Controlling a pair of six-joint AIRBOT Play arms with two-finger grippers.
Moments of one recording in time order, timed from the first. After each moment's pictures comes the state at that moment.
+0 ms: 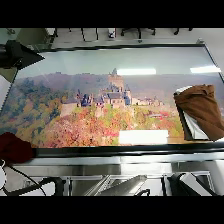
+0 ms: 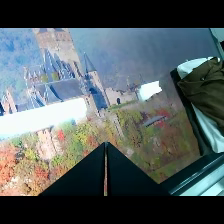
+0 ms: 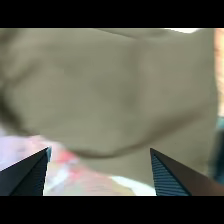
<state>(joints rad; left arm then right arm) 0.16 -1.37 2.02 -2.35 1.58 1.67 -1.04 -1.10 1.12 2.13 -1.26 -1.51</state>
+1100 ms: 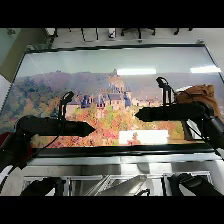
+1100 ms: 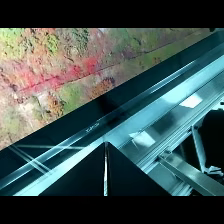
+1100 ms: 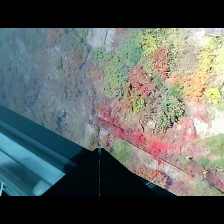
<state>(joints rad) -0.35 -0.87 0.82 -2.26 1.14 1.70 0.28 -0.97 0.90 2.23 -1.01 -1.65</state>
